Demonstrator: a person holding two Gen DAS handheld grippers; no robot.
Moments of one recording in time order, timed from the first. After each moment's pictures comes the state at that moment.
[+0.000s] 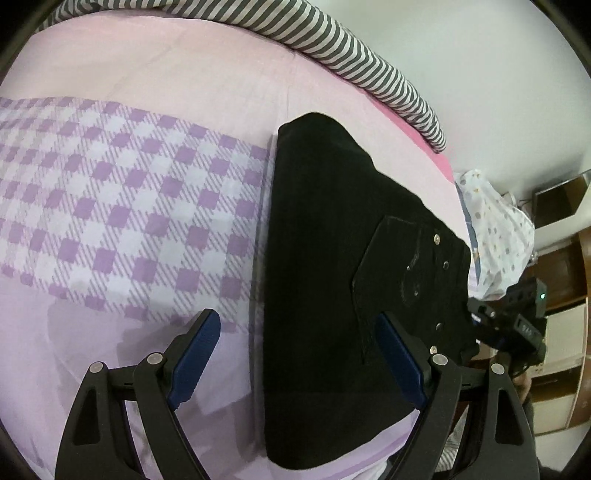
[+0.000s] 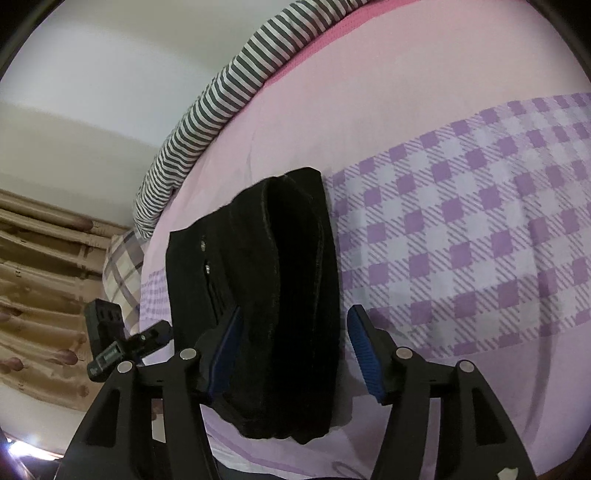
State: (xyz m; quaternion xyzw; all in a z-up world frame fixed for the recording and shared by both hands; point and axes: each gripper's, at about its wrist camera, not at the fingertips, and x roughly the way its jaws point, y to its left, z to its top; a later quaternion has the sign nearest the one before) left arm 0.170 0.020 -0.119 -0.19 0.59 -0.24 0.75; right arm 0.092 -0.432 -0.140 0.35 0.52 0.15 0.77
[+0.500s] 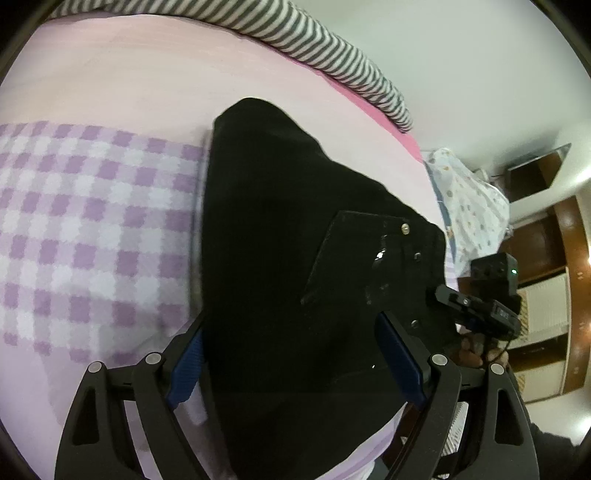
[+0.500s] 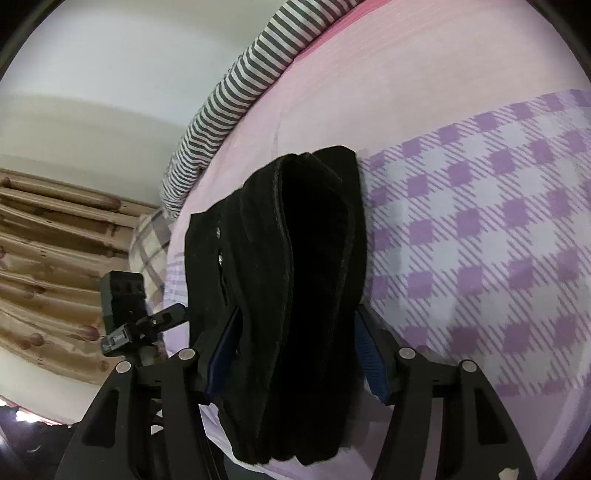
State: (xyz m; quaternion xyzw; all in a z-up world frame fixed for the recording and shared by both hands) left arm 0.194 -0.021 -0.123 -0.19 0.58 -0.32 0.72; right arm 0.117 -0.413 -0.161 0.37 0.51 0.23 0.74
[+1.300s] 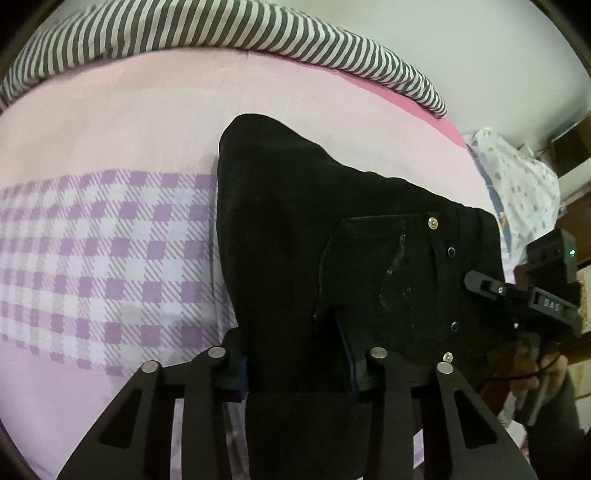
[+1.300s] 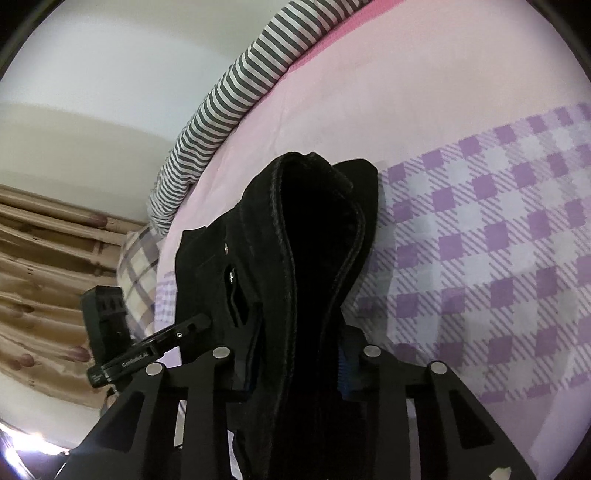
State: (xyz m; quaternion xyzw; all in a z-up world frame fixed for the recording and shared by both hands) left arm 0.198 -0.069 -0.104 -0.06 0.58 -0.23 0.78; right arm 0.117 -0.385 -0.148 0.35 0.51 0.17 0.77
